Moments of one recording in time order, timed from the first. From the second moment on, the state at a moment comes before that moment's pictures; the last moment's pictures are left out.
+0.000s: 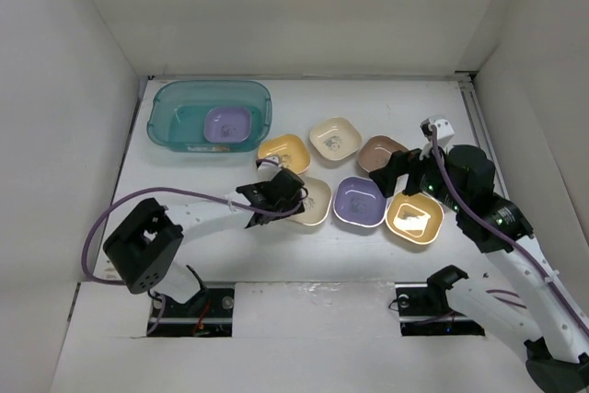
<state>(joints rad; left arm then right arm) -0.87 1.47 0.80 -0.34 -0.37 -0.97 0.47 0.74 0.96 -0.55 -0.10 0.26</state>
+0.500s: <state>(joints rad) -0.88 1.32 0.60 -0.35 -0.44 -1.21 0.47 0.73 0.96 -0.55 -0.10 0.26</state>
